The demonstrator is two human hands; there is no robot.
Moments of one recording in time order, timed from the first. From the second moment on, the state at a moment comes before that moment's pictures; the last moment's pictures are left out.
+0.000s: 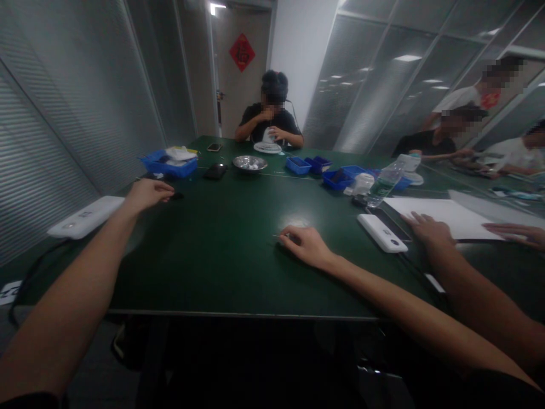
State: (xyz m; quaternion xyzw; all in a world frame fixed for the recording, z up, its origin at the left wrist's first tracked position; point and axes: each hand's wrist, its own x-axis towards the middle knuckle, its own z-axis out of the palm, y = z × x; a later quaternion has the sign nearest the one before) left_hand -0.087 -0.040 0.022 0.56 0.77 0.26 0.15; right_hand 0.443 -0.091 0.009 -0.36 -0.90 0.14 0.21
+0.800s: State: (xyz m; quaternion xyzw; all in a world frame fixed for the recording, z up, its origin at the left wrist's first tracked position) left_hand -0.079 -0.038 -0.002 0.55 0.78 0.30 0.07; right_hand 0.443 -0.091 0.008 -0.36 -0.90 0.13 0.21
